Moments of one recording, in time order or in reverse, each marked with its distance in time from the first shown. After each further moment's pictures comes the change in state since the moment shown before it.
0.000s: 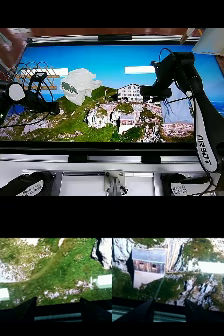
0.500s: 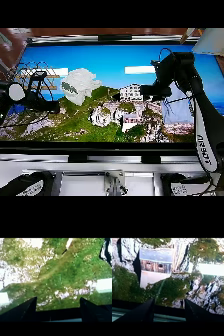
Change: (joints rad) left arm 0.000 0.000 0.000 -0.002 0.051 0.000; right arm 0.000 0.000 0.000 0.000 0.034 0.000
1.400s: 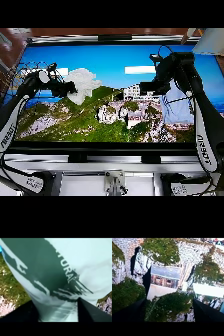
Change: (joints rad) left arm 0.079 -0.588 0.347 -0.277 0.328 -0.153; right arm 0.000 0.000 0.000 -0.023 0.126 -0.099
